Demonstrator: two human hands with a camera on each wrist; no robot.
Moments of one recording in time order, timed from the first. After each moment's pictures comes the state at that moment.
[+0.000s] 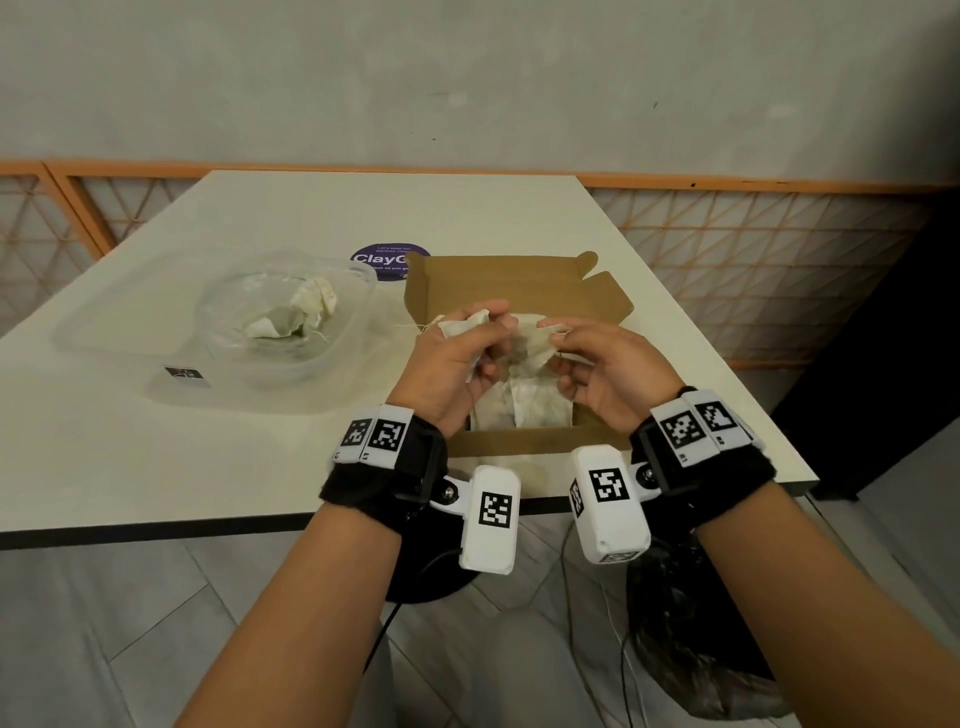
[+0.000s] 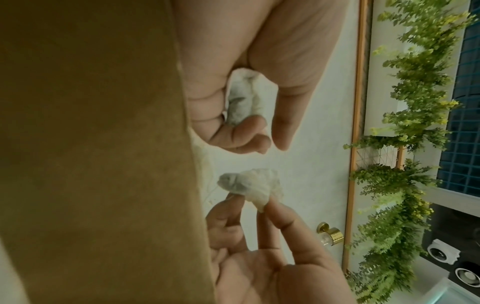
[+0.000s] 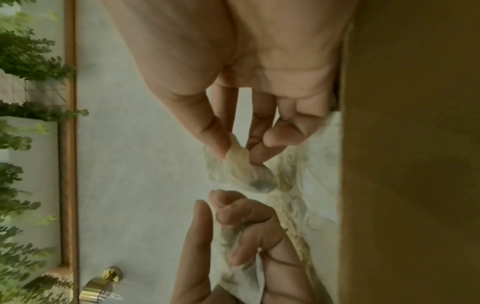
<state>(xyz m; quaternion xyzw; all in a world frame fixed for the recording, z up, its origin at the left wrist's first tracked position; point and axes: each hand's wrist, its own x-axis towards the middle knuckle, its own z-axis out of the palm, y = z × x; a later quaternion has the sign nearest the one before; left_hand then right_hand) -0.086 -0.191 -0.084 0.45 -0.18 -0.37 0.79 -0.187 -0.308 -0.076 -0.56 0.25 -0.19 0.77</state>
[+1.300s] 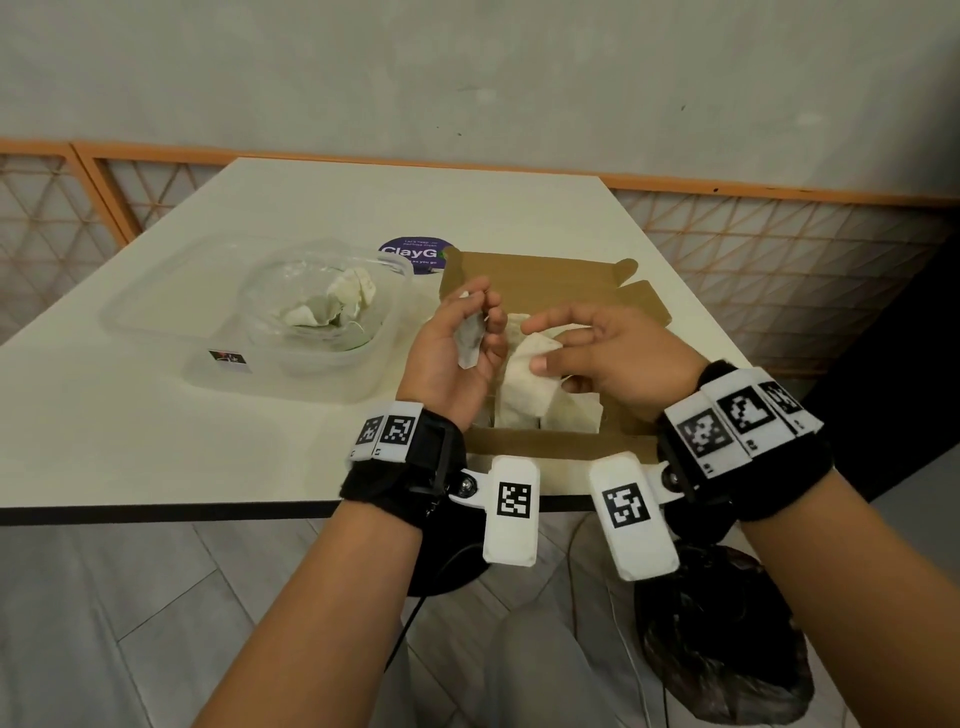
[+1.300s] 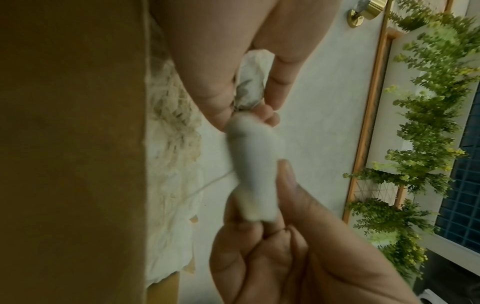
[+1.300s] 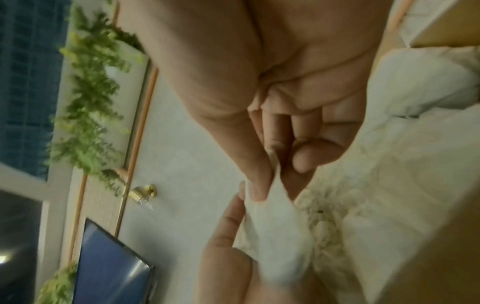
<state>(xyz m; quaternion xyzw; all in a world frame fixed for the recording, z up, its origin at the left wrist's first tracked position) -0.063 -0.174 -0.088 0.26 -0.10 -0.39 0.88 -0.175 -0.277 -0.048 -0.77 0.19 -0.09 0.60</state>
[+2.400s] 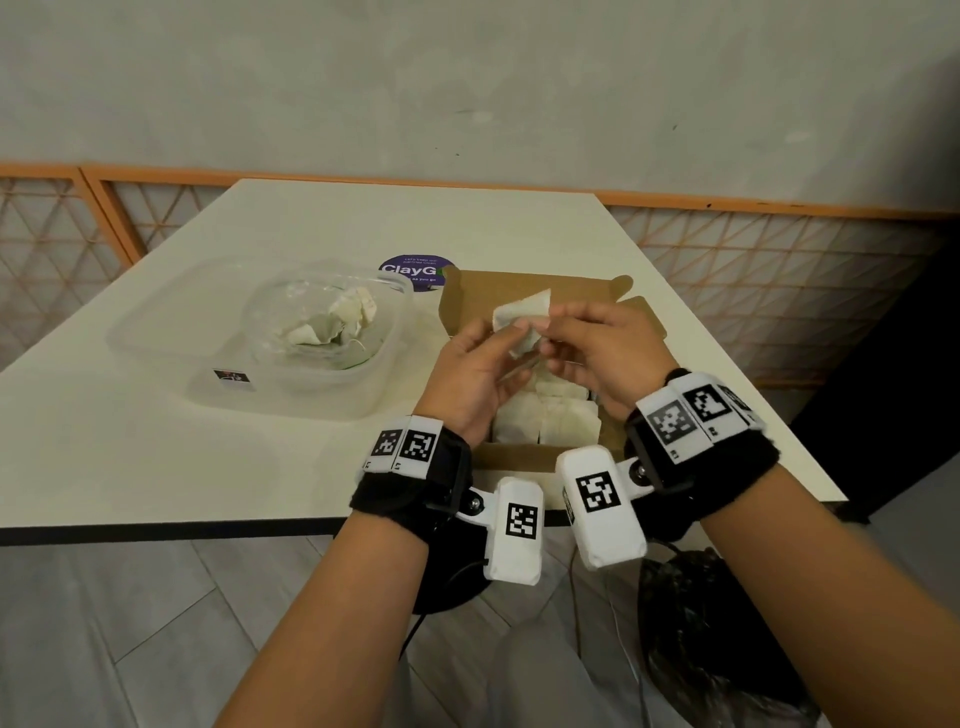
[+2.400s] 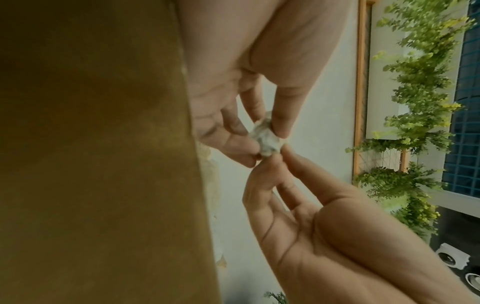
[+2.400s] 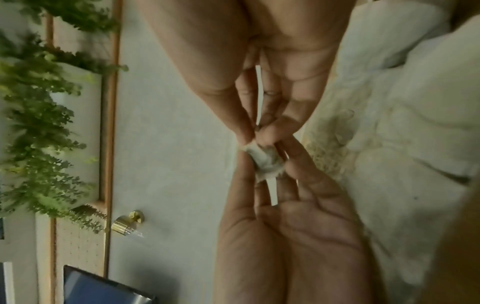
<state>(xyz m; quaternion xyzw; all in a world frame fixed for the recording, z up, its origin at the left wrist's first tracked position) -0.074 -0.181 -0.093 0.42 -0.21 -0.37 0.80 -0.159 -0.273 -0.048 -0.64 0.25 -0.24 0.68</state>
